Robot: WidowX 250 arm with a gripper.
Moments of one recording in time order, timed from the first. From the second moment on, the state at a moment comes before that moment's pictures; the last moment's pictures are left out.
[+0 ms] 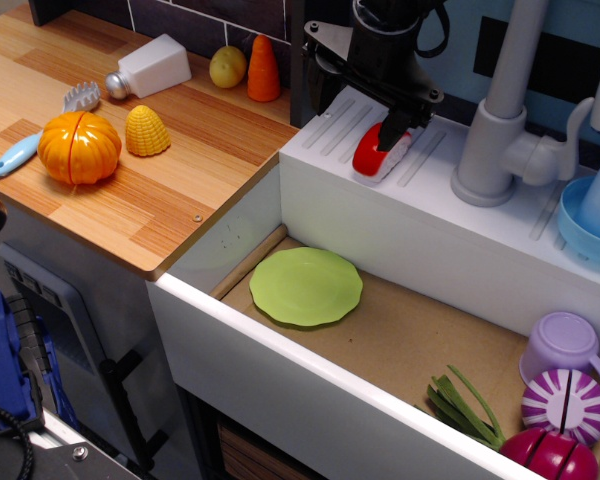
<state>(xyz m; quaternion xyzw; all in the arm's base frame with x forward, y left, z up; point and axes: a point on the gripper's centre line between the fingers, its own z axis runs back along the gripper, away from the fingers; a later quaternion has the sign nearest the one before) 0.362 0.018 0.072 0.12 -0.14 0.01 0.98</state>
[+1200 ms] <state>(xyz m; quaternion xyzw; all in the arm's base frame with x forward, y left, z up) 0.394 0.025 0.037 0.09 -0.17 -0.05 0.98</state>
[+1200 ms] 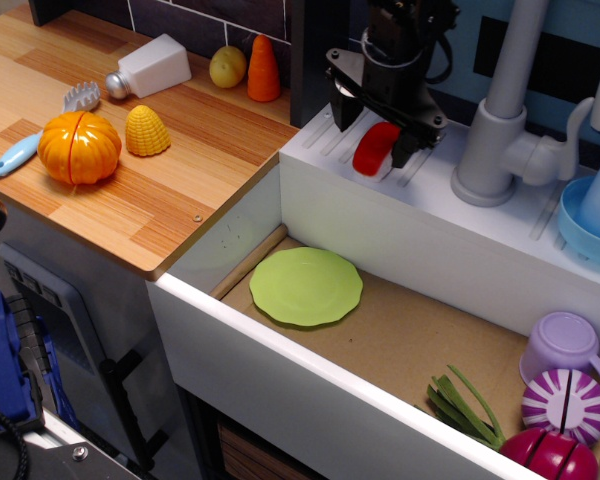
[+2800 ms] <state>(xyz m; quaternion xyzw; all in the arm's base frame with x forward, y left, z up) 0.335 0.034 0.031 0.10 -0.14 0.00 0.98</state>
